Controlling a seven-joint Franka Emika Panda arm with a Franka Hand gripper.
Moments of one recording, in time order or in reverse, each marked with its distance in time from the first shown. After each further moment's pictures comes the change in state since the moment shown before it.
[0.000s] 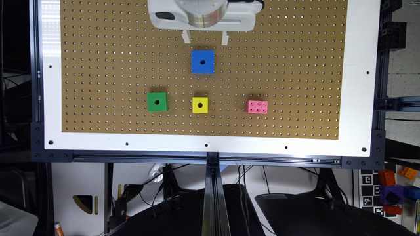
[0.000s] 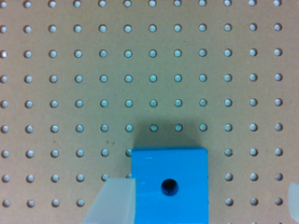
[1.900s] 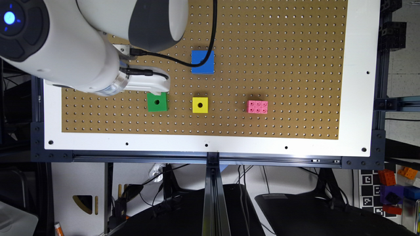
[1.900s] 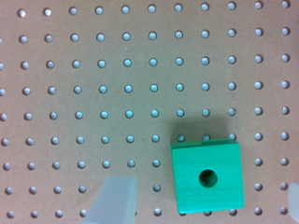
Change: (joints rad) arm -0.286 0.401 -0.001 0.480 -0.006 -0.009 -0.269
